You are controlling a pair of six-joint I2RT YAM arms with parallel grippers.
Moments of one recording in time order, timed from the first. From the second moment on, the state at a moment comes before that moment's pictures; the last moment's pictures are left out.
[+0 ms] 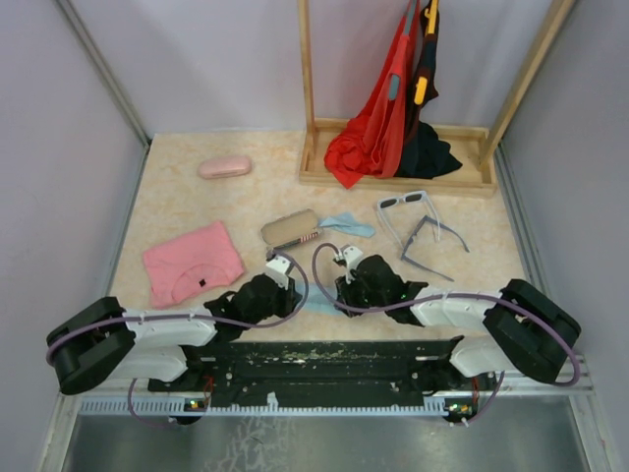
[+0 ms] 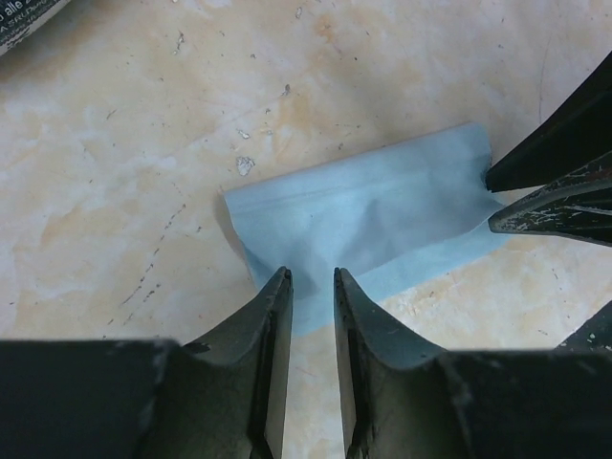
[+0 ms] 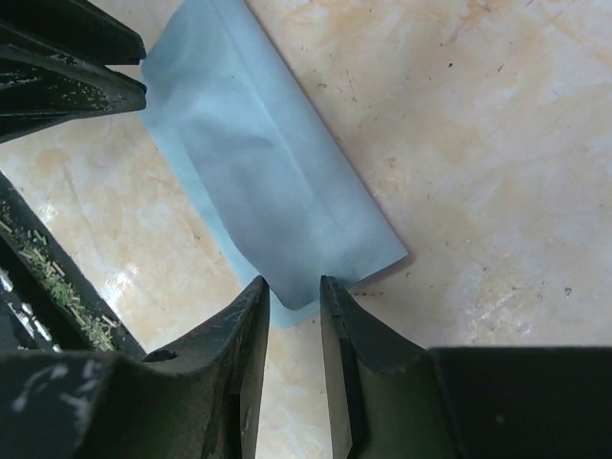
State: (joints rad) left arm -1.01 1.23 0.29 0.40 -0.28 -0.42; right arm 0.86 1.32 0.42 0.19 -0.14 0.26
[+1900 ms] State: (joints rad) left arm -0.90 1.35 0.51 0.03 -0.10 -0.52; right arm 0.85 1.06 0.32 0.08 0.20 0.78
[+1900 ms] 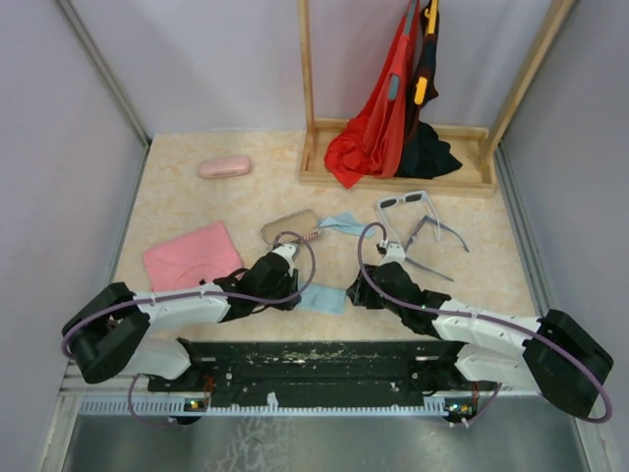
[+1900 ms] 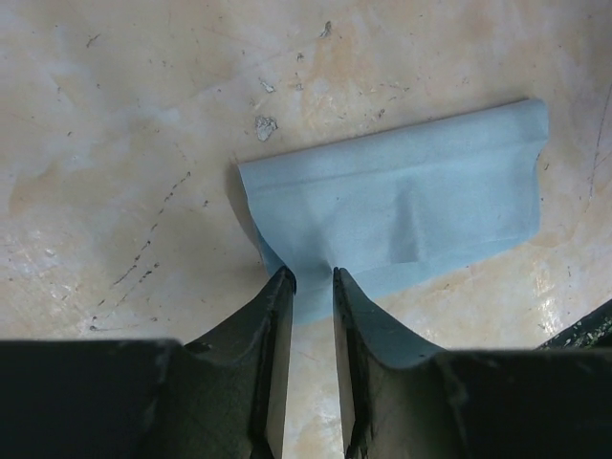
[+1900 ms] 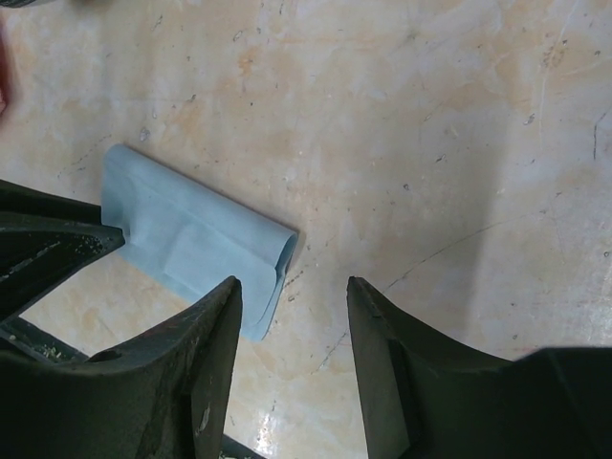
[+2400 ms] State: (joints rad) left arm -0.91 1.35 0.51 0.02 -0.13 -0.54; right arm 0.85 1.06 0.32 0.08 0.18 0.78
